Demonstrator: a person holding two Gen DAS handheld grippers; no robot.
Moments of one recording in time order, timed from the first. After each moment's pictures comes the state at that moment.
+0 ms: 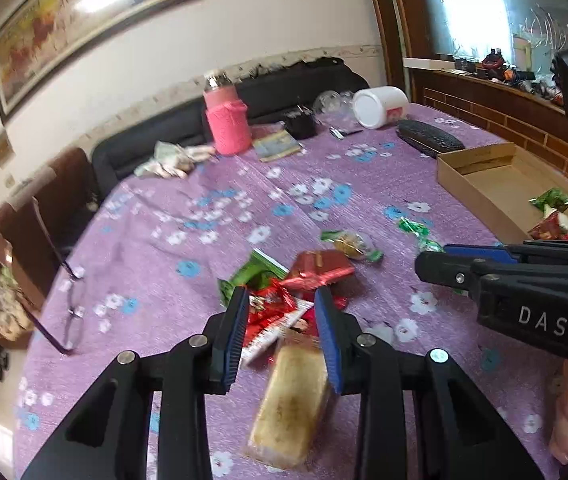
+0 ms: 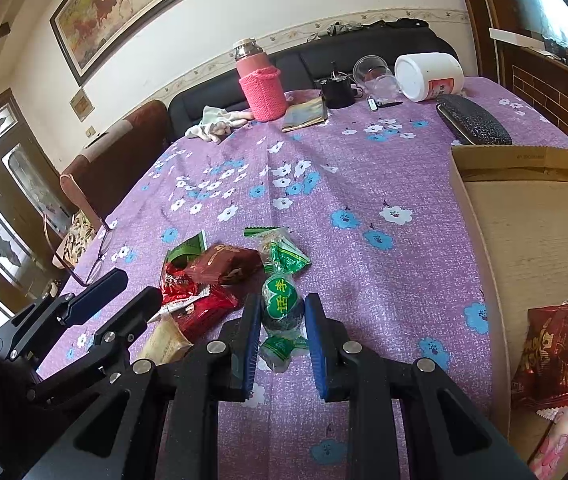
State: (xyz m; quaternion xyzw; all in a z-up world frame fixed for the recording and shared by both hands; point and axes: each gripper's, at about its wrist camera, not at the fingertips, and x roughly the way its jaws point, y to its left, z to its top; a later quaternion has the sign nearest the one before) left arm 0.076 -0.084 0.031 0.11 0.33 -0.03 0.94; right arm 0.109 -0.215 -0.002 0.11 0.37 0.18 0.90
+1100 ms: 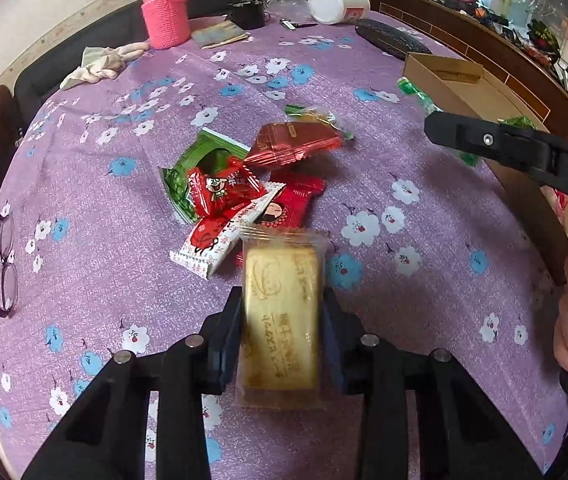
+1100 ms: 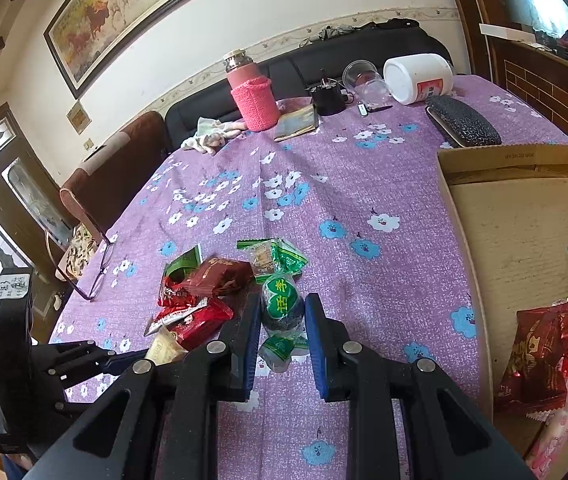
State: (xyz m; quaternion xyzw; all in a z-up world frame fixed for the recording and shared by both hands) left arm 0.090 -0.059 -0.003 0.09 0.51 -0.13 0.85; right arm 0.110 -0.227 0.004 0.13 0.36 0.18 0.91
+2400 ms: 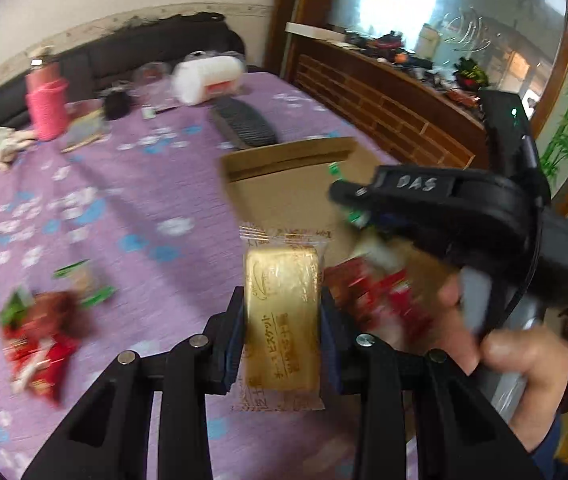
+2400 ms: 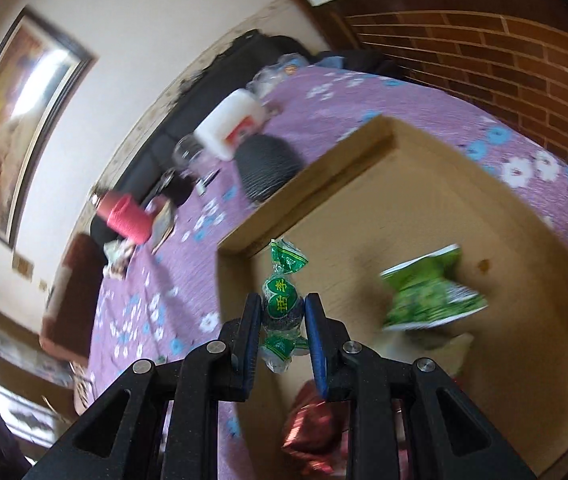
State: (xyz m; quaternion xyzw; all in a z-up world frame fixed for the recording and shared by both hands) left arm 0.110 -0.247 0.049 0.03 0.43 -0.26 0.86; right arm 0.125 -0.419 0.007 0.36 0.35 0.00 0.87
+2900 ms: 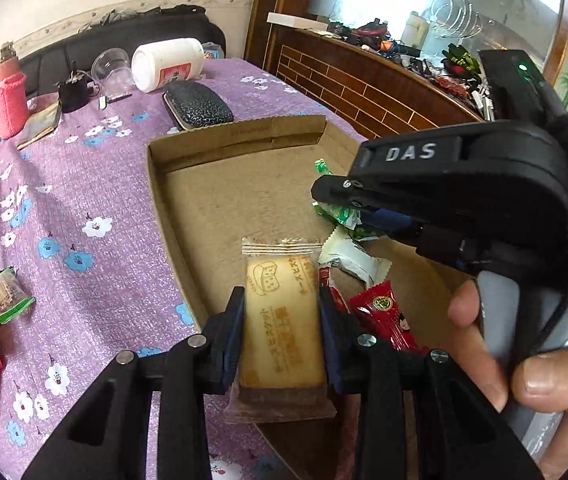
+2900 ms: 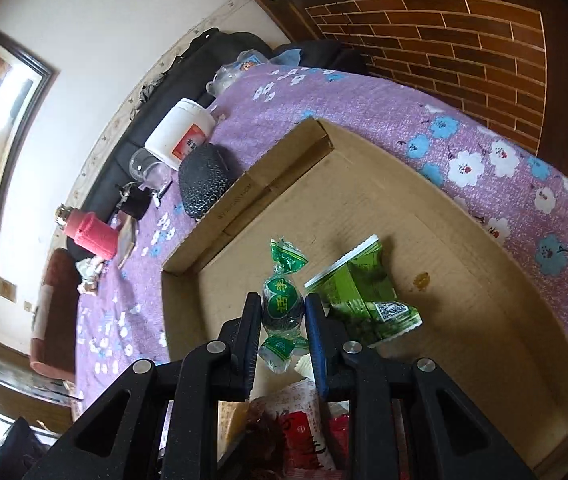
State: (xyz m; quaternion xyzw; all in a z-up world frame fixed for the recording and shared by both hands) left arm 0.117 -0.287 0.012 0.03 0.43 -0.28 0.86; right arm 0.132 -0.441 -0.004 0.35 0.38 -0.05 0.85
